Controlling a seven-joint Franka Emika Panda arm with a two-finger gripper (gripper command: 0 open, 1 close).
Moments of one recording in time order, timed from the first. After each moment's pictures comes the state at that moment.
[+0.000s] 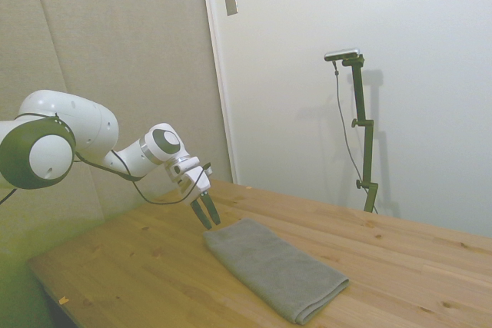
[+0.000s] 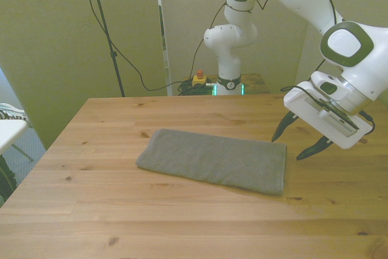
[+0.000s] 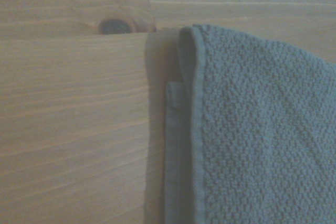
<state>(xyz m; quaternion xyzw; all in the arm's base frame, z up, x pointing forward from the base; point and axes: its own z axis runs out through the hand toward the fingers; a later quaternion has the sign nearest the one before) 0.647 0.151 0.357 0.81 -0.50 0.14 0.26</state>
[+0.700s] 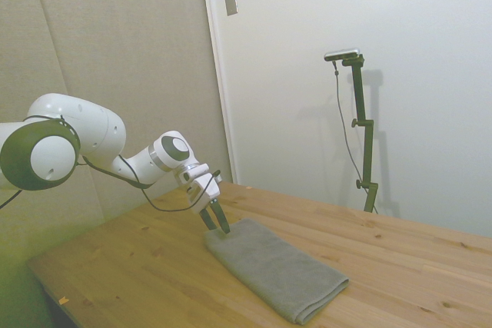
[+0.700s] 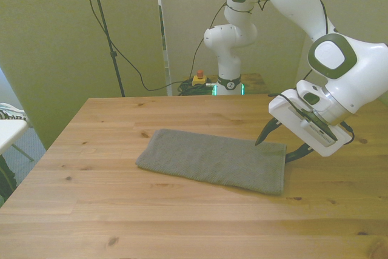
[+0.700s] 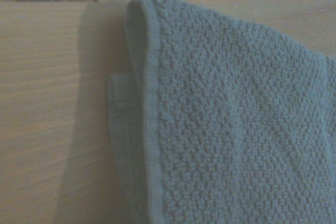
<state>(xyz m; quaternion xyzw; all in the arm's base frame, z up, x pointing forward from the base) 0.645 0.115 0.342 0.80 -0.50 0.13 0.29</state>
